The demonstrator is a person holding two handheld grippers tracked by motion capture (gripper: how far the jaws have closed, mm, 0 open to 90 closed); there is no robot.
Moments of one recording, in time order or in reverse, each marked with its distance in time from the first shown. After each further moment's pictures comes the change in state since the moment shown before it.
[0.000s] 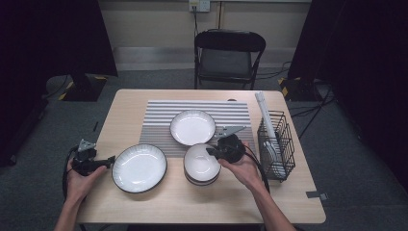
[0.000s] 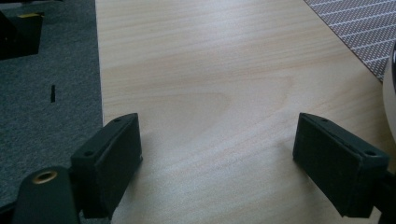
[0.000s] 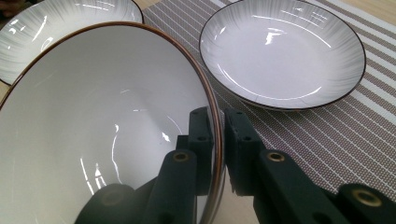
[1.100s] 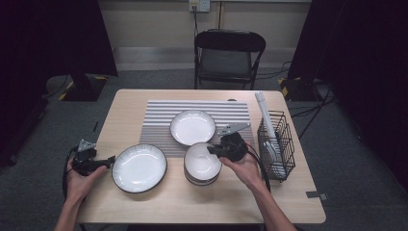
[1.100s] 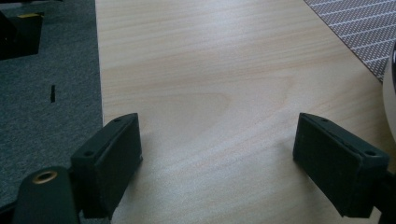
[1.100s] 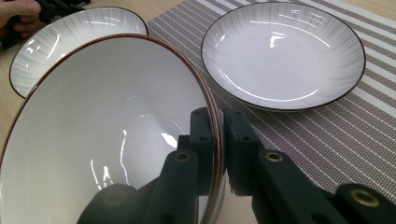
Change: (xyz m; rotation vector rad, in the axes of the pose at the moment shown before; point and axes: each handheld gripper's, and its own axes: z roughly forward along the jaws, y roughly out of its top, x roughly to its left) left arm 0.000 0.000 0.000 0.000 0.000 -0.001; right arm -0.004 0.001 -0.008 -0.025 0.031 0.059
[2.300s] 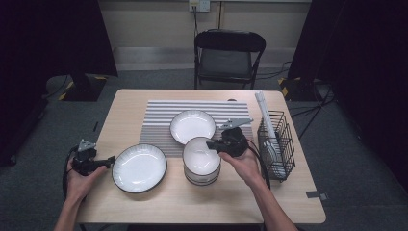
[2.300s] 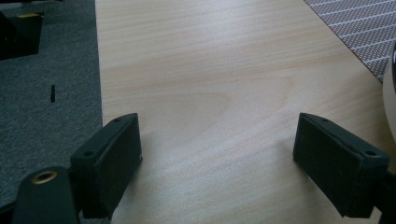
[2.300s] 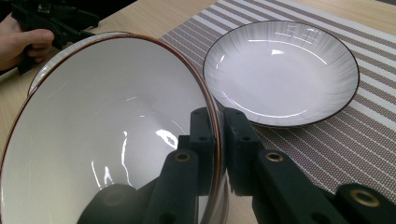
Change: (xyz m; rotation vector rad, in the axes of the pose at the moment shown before) left arm 0.000 0.000 0.000 0.001 -0.002 -0.001; right arm -0.001 0.014 -0.008 -0.038 0.013 0.044
